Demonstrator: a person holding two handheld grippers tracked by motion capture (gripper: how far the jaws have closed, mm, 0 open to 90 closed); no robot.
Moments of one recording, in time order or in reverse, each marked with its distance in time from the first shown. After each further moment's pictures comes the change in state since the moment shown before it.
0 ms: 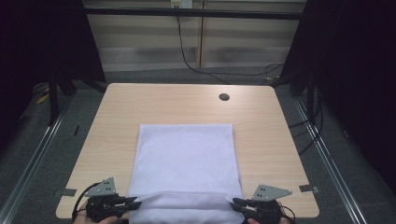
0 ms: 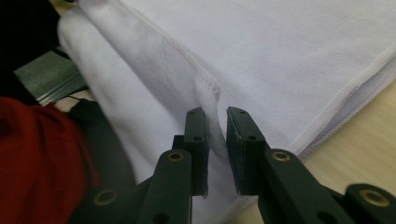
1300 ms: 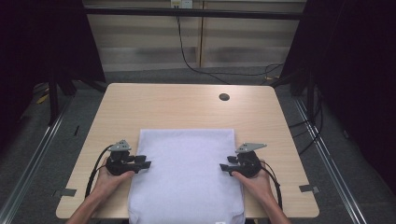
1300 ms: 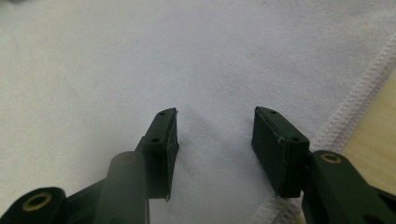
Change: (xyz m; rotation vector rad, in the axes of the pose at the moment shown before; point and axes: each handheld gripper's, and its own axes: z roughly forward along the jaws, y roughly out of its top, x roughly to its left) left arm 0.097 0.054 0.051 -0.026 0.177 -0.077; right arm -0.095 0.063 0.081 0.053 -0.120 0.037
